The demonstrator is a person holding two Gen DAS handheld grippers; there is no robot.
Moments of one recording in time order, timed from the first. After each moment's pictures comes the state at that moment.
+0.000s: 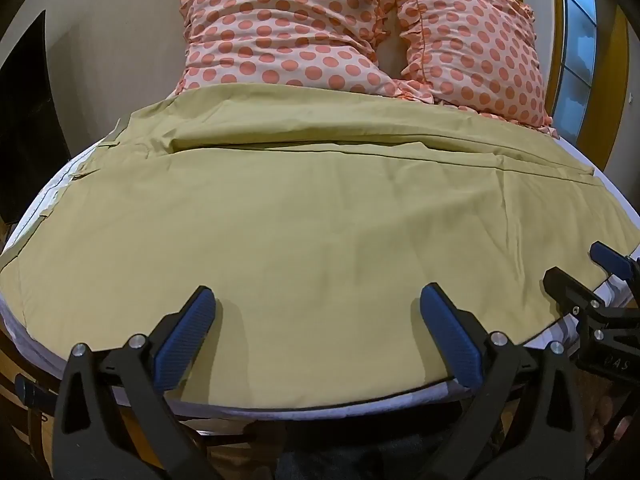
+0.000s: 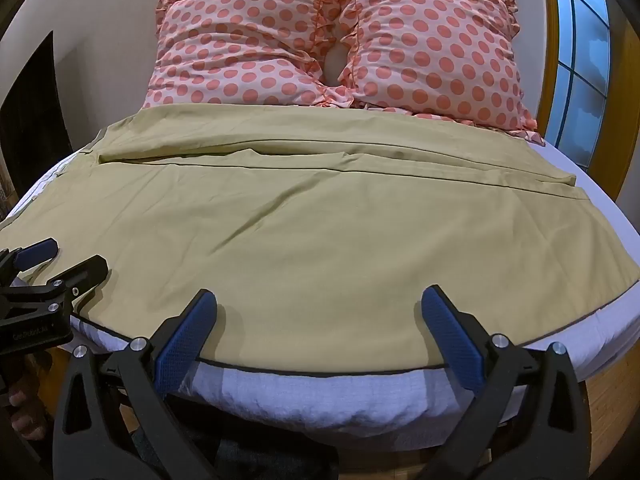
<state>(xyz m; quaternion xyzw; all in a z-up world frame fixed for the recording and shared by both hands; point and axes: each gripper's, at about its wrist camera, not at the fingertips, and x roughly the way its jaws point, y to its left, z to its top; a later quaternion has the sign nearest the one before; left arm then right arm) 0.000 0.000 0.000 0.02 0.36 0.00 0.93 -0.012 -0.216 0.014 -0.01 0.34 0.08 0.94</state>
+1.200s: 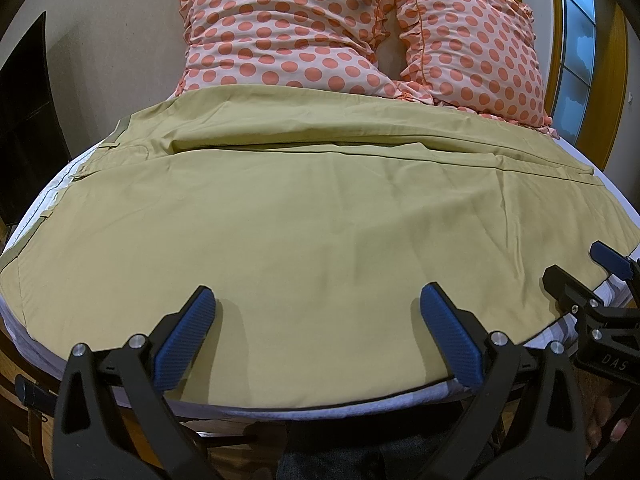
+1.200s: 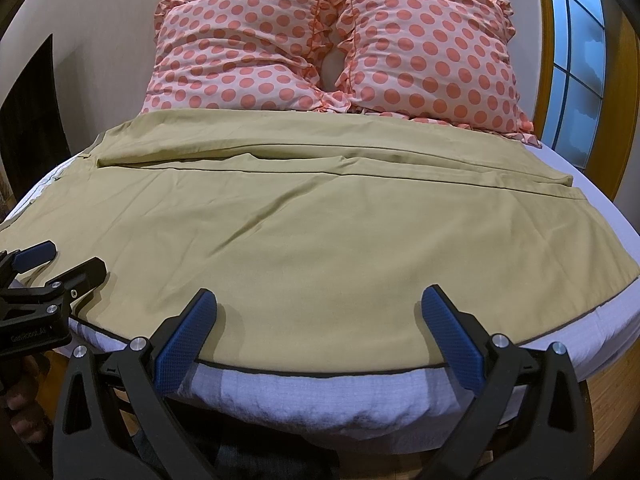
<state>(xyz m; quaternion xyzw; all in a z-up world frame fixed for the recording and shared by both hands) 0.000 0.000 0.000 0.02 0.36 0.00 0.93 -0.012 -0.217 0.018 -0.01 0.34 0.08 0.94</state>
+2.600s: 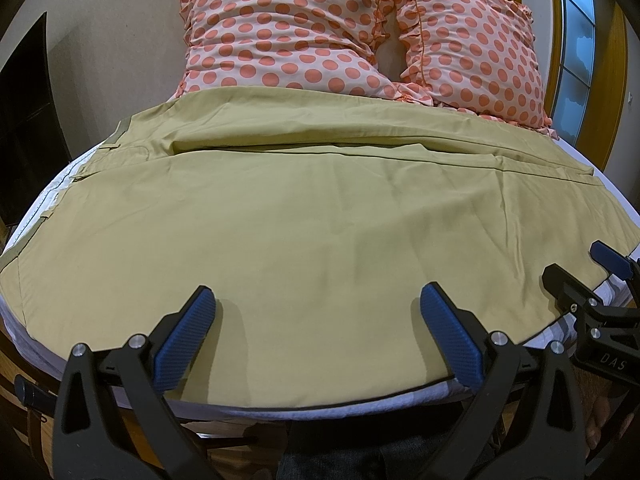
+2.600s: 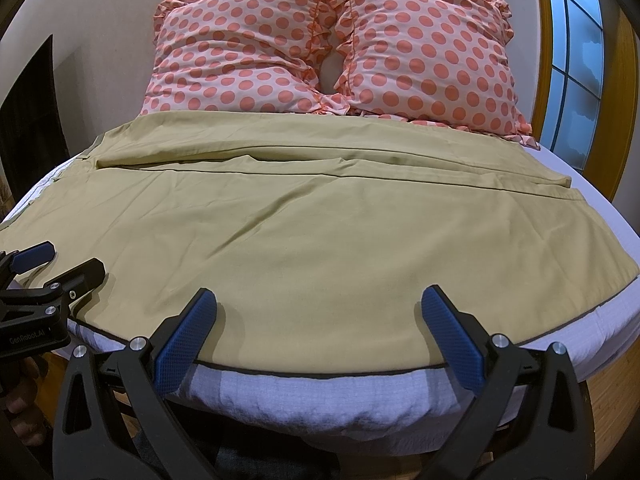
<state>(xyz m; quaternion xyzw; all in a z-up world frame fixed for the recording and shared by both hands) 0.000 0.000 0.001 0.02 0.36 0.00 0.93 -0.013 -0.217 0.018 -0.01 0.33 0.07 0.94</state>
